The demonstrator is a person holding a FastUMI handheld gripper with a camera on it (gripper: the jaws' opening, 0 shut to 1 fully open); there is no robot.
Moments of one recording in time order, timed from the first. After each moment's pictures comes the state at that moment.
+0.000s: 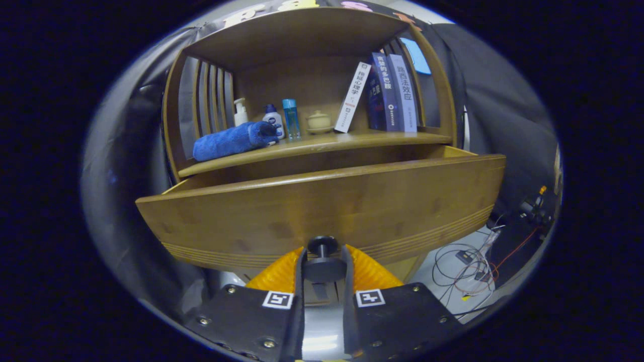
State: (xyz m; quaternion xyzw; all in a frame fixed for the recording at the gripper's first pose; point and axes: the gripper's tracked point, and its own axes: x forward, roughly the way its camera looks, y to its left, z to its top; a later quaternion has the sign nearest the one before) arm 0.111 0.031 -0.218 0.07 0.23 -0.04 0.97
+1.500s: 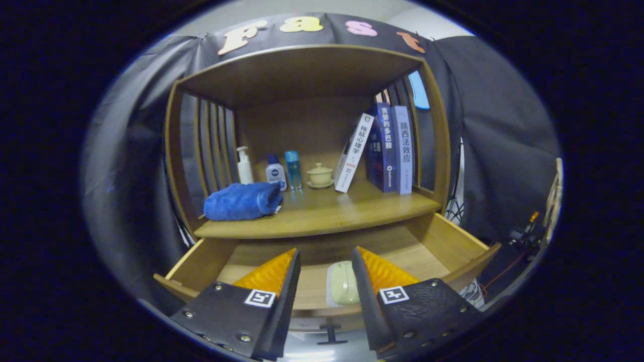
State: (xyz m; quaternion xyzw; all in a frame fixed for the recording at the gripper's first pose) arm 0.166 0.022 -0.094 0.07 0.19 -0.06 0.98
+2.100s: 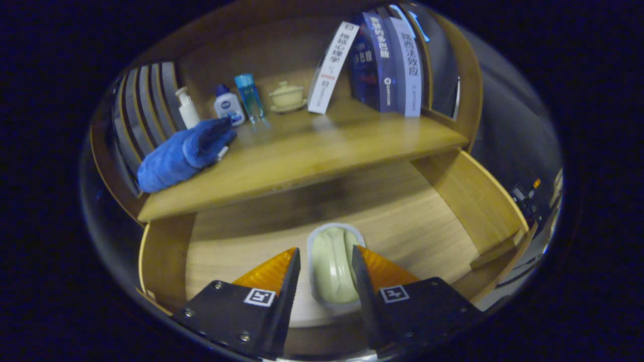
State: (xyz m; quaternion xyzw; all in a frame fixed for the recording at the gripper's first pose) arm 0.199 0.003 -0.192 0.08 0.41 -0.09 0.90
